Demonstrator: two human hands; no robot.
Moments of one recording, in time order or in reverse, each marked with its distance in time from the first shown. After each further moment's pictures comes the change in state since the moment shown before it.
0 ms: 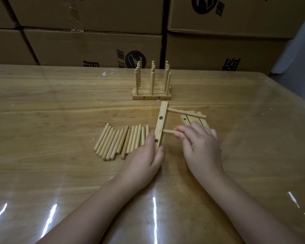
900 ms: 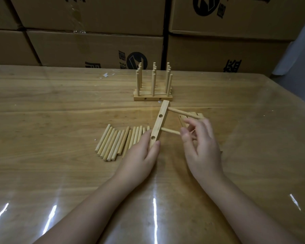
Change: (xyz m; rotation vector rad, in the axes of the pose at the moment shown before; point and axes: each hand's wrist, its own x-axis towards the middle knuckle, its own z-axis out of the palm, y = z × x) left_hand 0.003 -0.011 -0.006 -0.285 0.071 -0.028; right_hand -0.001 -0.001 0.002 0.294 0.075 0.085
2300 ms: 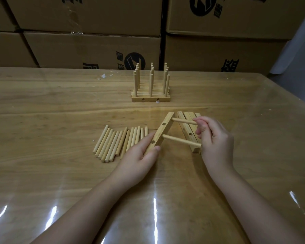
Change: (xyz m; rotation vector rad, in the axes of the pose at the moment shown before) left_hand -0.006 0.009 -0.011 -0.156 -0.139 -0.003; right_hand 0.013 0.030 -0.014 0.010 0.139 0.038
